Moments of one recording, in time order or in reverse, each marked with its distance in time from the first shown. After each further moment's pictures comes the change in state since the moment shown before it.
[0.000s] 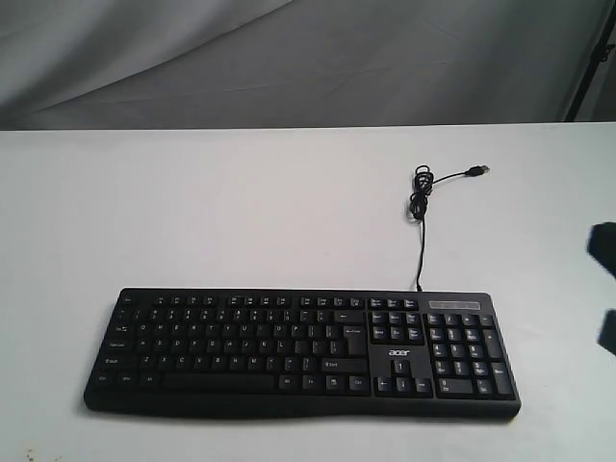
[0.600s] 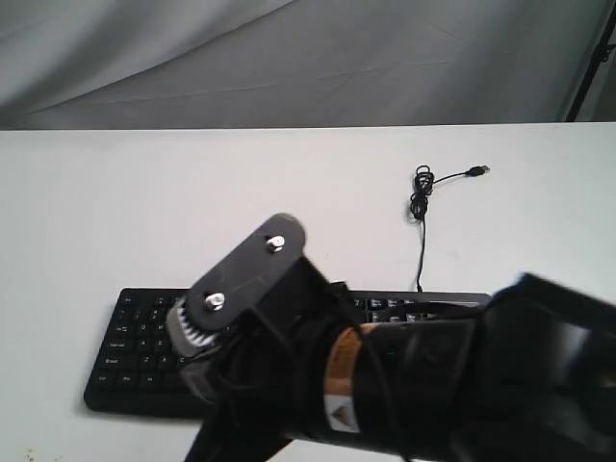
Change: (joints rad) left arm 0.000 0.000 0.000 0.000 0.000 0.000; right arm 0.724 0.856 -0.429 -0.065 -0.137 0.116
